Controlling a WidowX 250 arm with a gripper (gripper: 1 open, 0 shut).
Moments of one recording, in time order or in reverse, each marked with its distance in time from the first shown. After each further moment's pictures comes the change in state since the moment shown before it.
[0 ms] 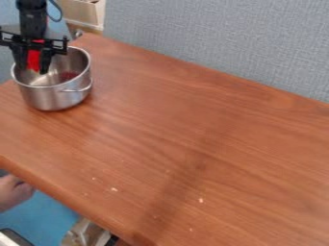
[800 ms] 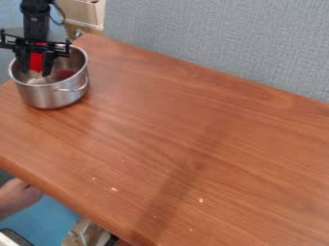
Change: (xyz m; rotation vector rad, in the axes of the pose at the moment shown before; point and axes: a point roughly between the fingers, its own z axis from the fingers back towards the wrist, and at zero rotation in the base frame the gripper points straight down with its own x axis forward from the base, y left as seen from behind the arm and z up) arm 0.004 -0.003 -0.005 0.014 -0.001 0.026
